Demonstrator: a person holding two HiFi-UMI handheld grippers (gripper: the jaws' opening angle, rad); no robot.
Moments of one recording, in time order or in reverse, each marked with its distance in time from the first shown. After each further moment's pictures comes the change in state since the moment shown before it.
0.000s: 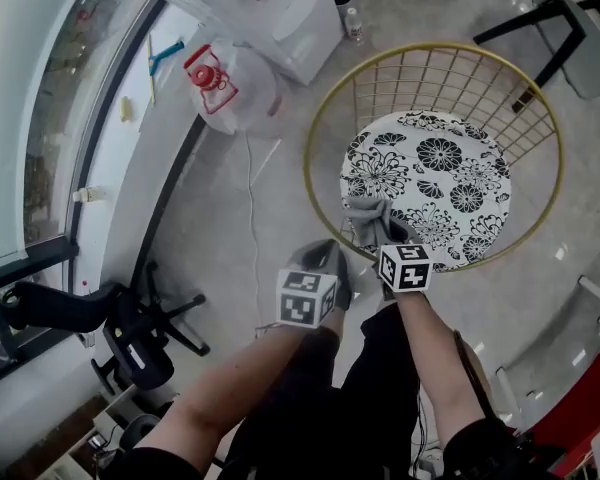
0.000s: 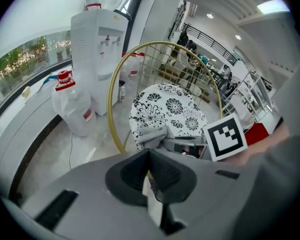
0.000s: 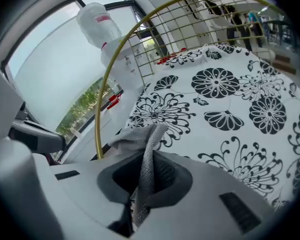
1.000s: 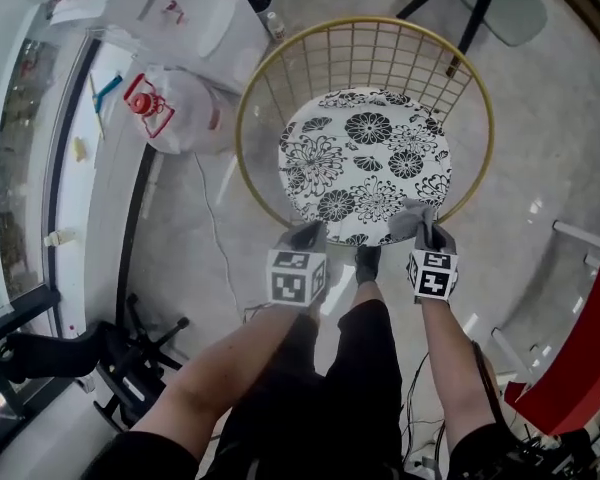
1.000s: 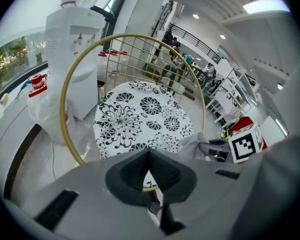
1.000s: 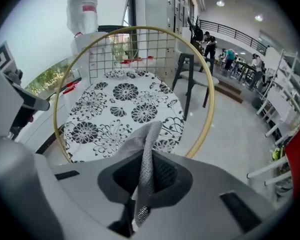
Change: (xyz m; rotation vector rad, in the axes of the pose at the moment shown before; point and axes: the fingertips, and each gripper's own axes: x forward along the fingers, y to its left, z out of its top) left arm 0.026 -0.133 -0.005 0.109 -0.007 -0.130; right arm -0.229 -0.190 -0.072 -0.042 0.040 -0.555
